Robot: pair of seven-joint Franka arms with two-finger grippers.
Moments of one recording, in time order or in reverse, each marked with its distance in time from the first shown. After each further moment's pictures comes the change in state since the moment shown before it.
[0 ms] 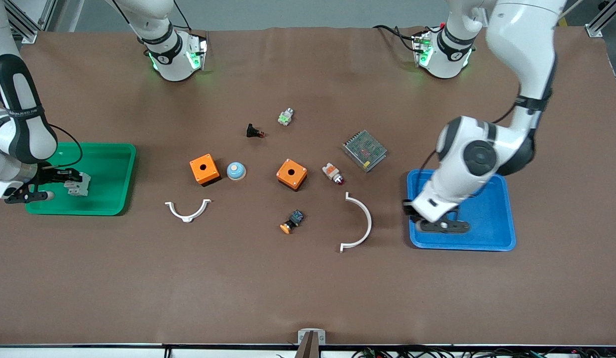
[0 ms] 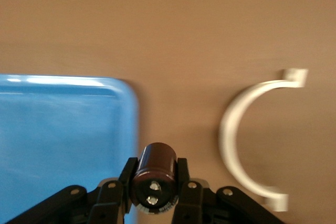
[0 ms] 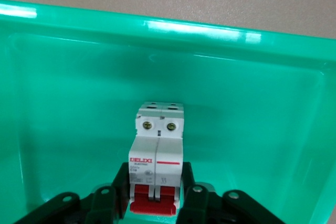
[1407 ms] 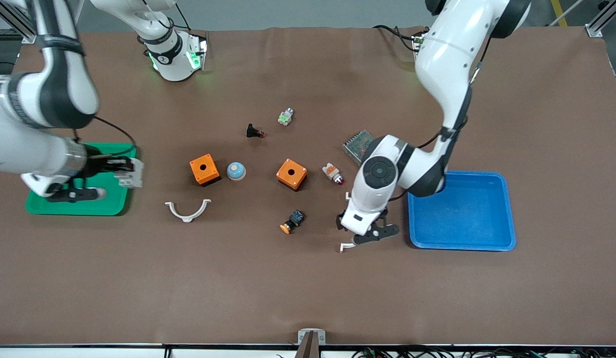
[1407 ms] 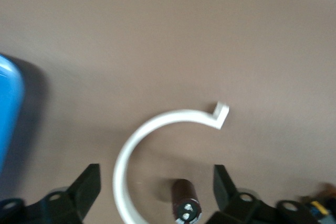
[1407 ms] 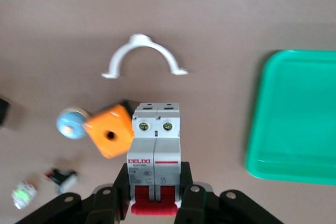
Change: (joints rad) left arm -0.249 0.239 0.151 0.367 0.020 -0.124 -0.398; right arm 0.553 -0.259 0.028 0.180 0.152 -0.486 0.608
